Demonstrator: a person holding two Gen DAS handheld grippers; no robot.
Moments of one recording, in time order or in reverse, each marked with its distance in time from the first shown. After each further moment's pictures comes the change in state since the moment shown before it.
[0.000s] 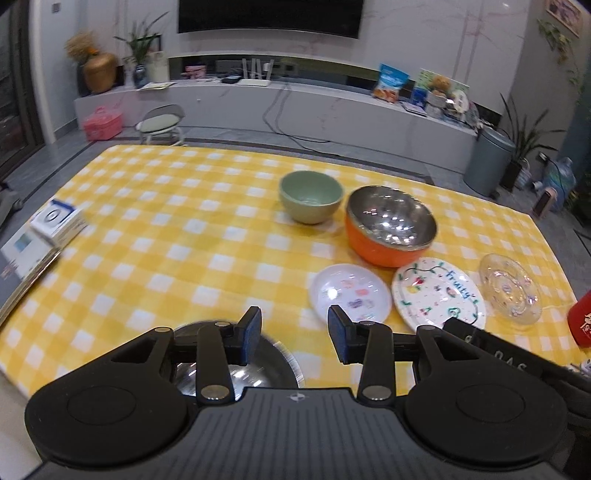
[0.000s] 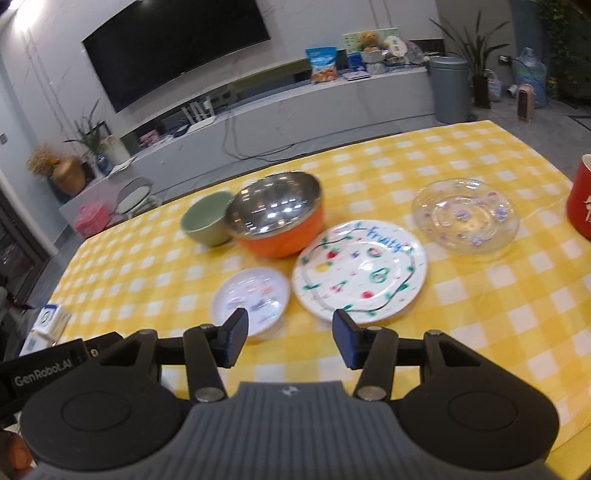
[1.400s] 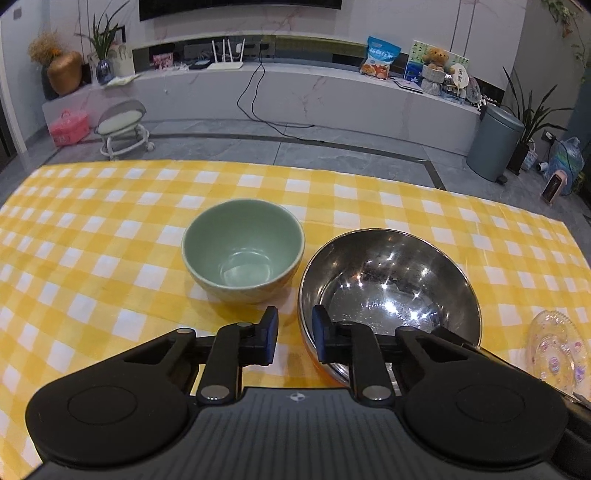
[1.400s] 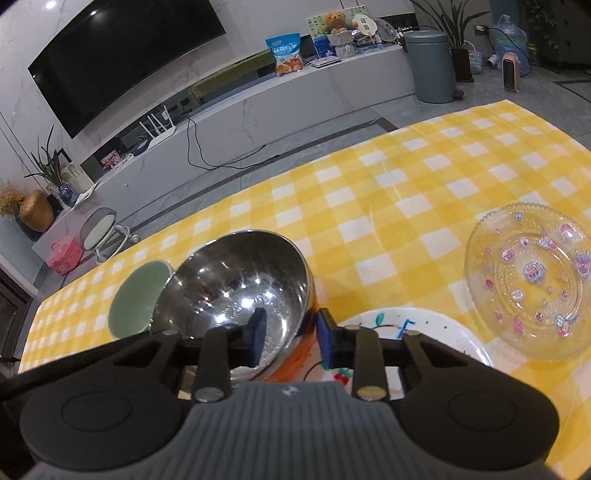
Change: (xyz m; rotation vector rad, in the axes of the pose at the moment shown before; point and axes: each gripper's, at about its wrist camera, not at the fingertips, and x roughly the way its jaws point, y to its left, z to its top) left arm 0.162 -0.059 0.079 0.055 0.053 0.008; right arm 0.151 -0.012 0.085 0.116 0.018 -0.039
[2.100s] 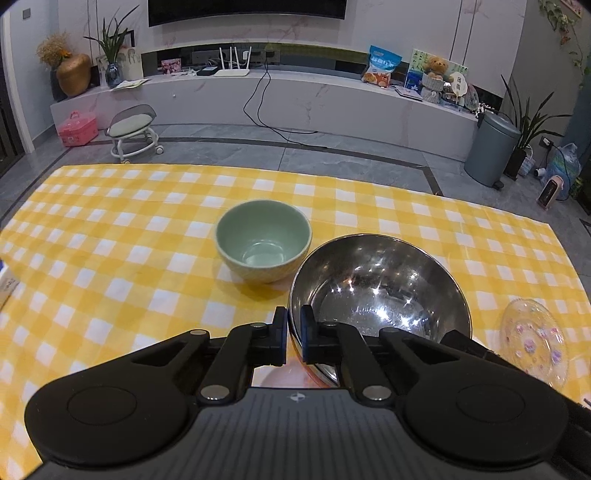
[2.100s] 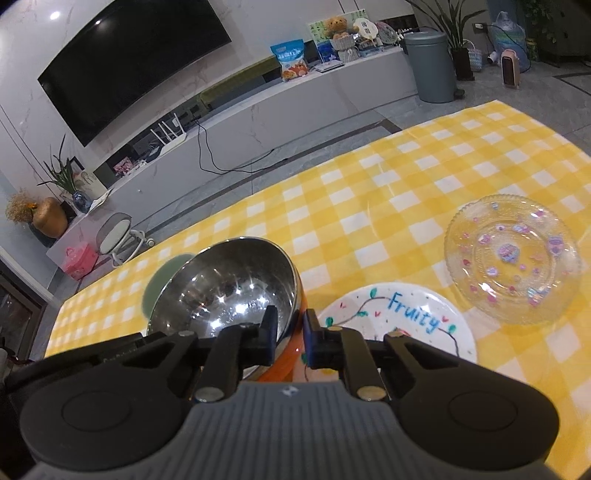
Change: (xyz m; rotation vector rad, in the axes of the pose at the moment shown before) left arm -0.059 0.013 -0.011 -0.021 -0.005 -0.002; right arm -0.066 -0.002 -0.014 0.022 -0.020 0.058
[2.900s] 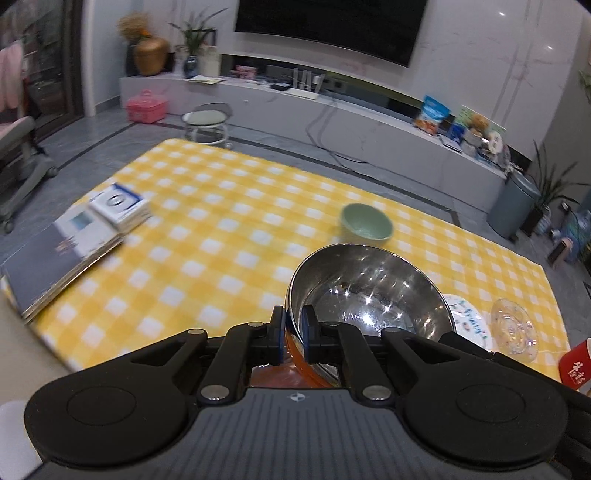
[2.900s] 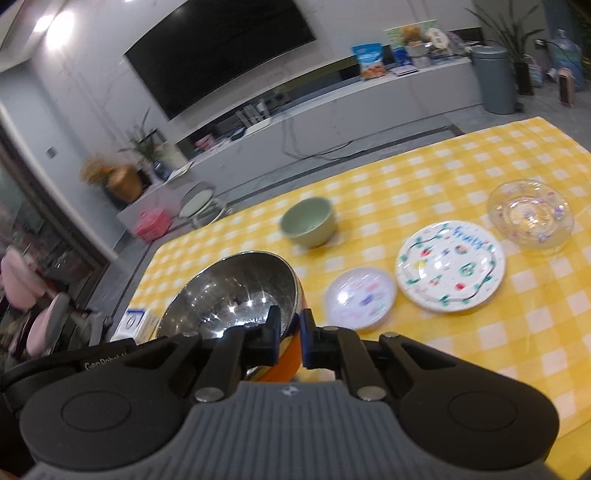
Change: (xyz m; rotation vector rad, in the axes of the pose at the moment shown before) left arm -0.151 0.117 -0.073 -0.221 -0.067 0.052; right arm -0.141 0.072 -0.093 -0.147 0.044 0.205
